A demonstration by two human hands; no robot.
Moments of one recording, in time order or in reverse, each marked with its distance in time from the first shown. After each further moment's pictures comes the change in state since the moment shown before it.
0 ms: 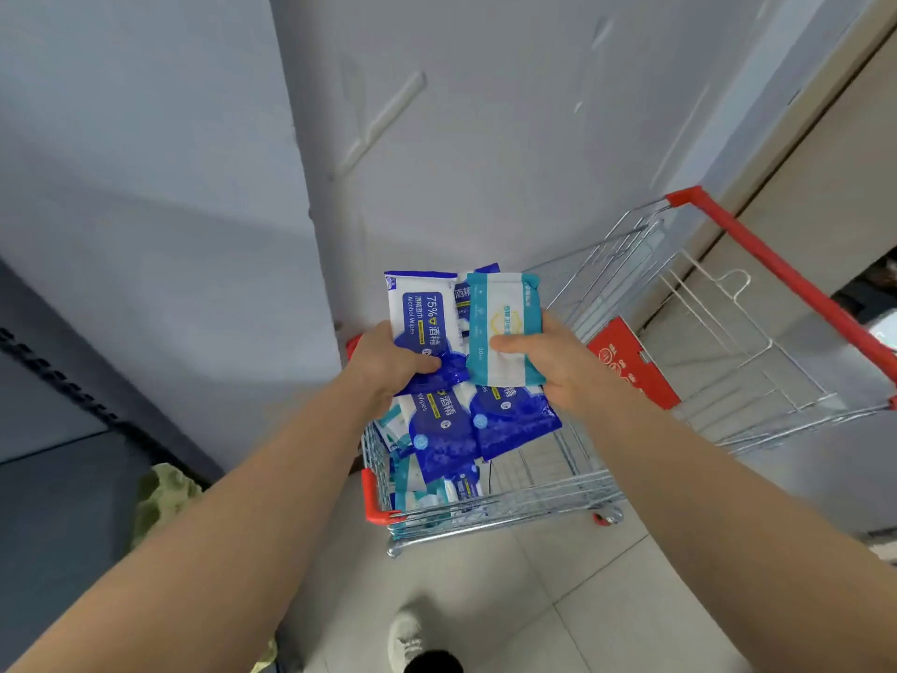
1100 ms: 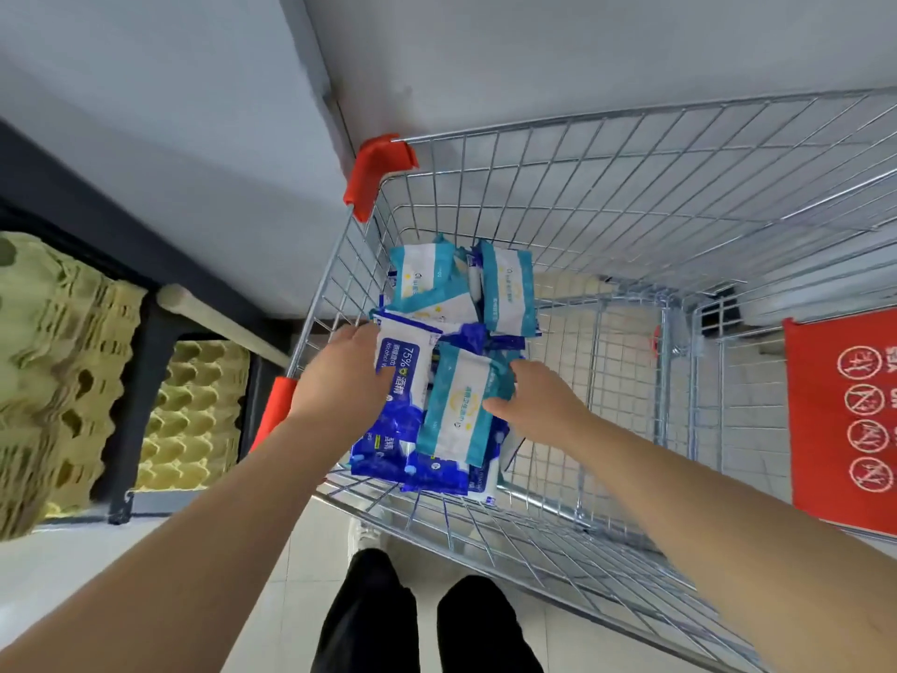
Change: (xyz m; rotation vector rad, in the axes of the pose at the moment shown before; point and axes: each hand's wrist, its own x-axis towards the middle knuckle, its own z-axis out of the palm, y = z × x) left_hand 0.151 -0.256 0.051 0.879 0.359 -0.180; right_hand 0.246 0.254 -0.037 -1.149 -0.627 -0.012
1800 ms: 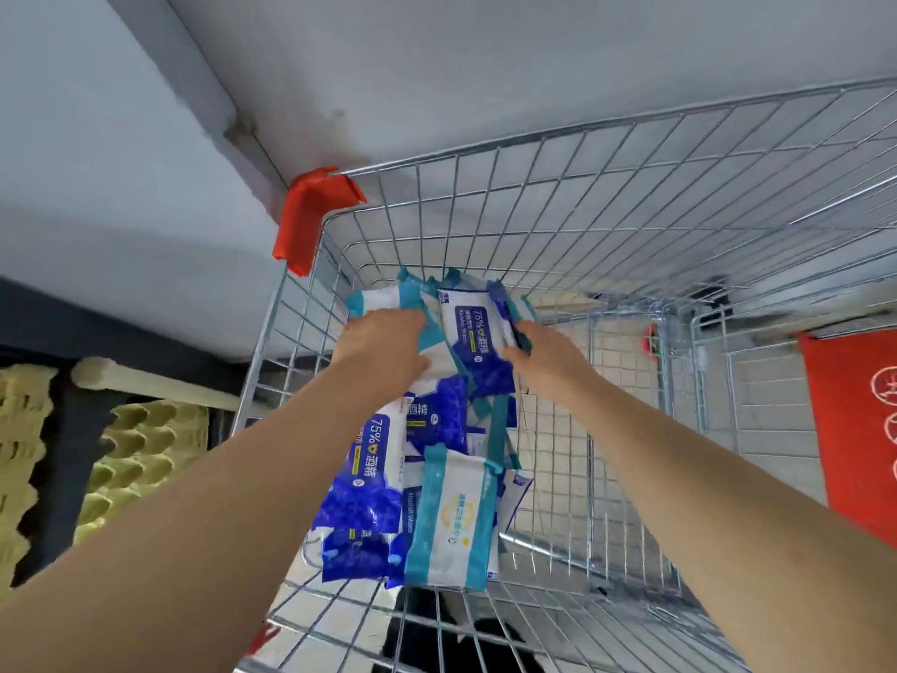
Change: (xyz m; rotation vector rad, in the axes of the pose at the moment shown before) left_hand 0.117 0.066 0.008 0.365 -0.195 0.159; right_hand 0.109 0.028 -0.046 -0.037 0.213 0.077
